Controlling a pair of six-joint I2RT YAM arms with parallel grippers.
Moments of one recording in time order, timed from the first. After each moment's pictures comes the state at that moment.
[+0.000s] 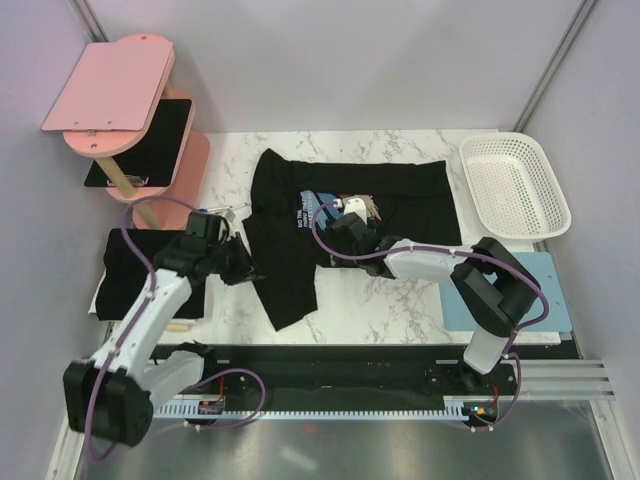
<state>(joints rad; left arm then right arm) -0.22 0.94 0.80 -0.75 0.35 -0.63 0.80 1.75 0.99 -0.04 0.37 0.41</state>
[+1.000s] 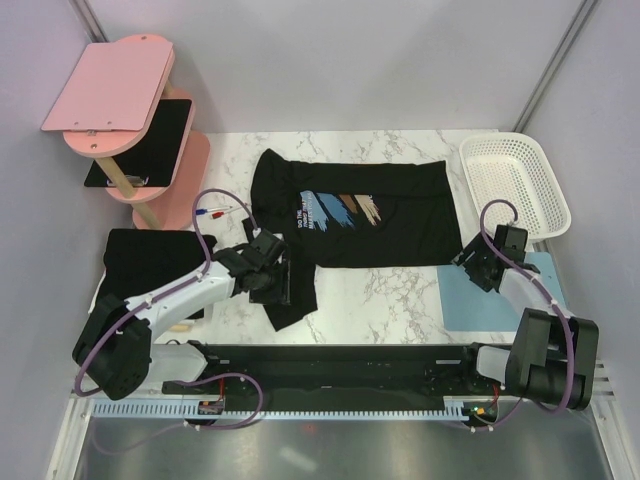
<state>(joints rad) -0.65 1.28 0.74 -0.65 -0.02 -0.62 -0.23 1.23 0.53 -0.22 -0.09 0.58</state>
